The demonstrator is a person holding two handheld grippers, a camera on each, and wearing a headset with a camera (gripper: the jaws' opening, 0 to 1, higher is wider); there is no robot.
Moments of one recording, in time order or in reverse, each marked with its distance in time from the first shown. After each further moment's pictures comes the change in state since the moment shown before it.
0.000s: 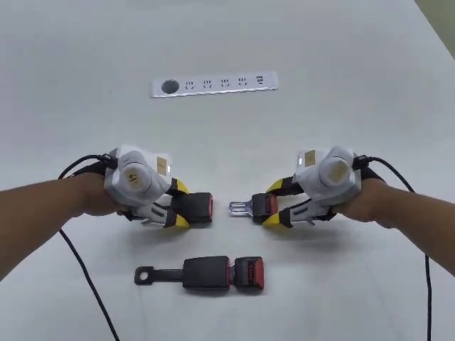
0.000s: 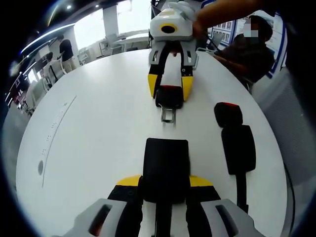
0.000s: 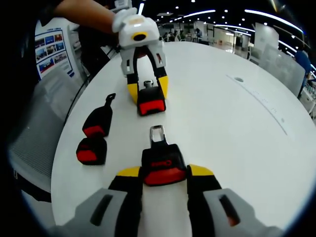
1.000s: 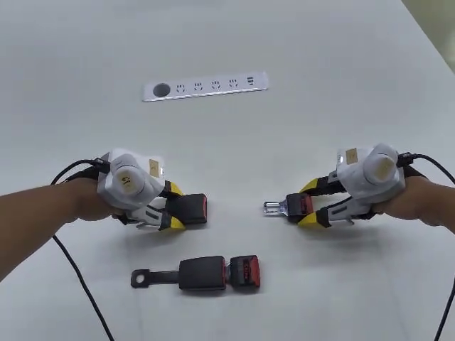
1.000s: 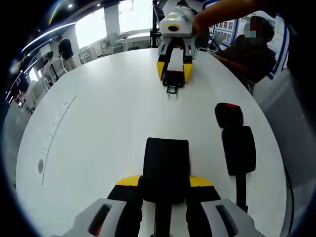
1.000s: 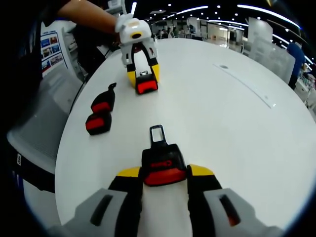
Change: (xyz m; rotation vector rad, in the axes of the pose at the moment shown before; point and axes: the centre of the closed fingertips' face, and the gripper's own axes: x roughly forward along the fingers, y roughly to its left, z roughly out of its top) left arm -0.002 -0.003 0.006 -0.012 0.005 0.005; right arm -0.049 0.000 -0.042 0.042 0.020 -0.027
